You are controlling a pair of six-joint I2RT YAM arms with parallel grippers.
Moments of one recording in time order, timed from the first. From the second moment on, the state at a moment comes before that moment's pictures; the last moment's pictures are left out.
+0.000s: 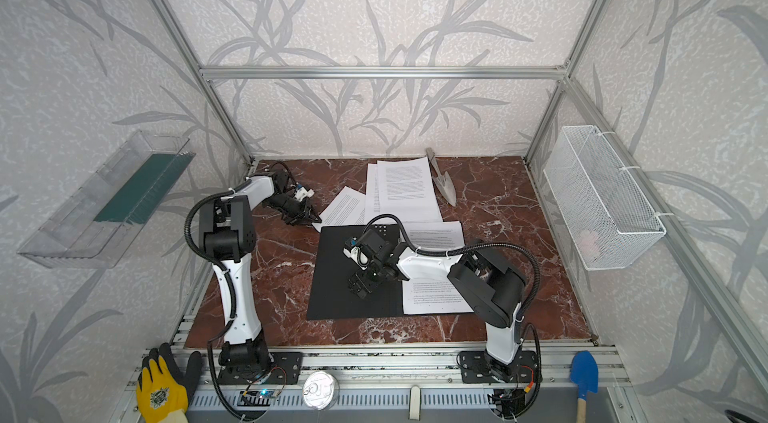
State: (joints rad) left arm 0.09 2.30 1.75 -1.03 0.66 0.01; right arm 0.94 1.86 1.08 -0.24 -0.25 0.19
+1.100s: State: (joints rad) left arm 0.04 1.72 1.71 -0.93 0.14 -0.38; right arm 0.92 1.44 0.89 -0.34 0.00 0.17
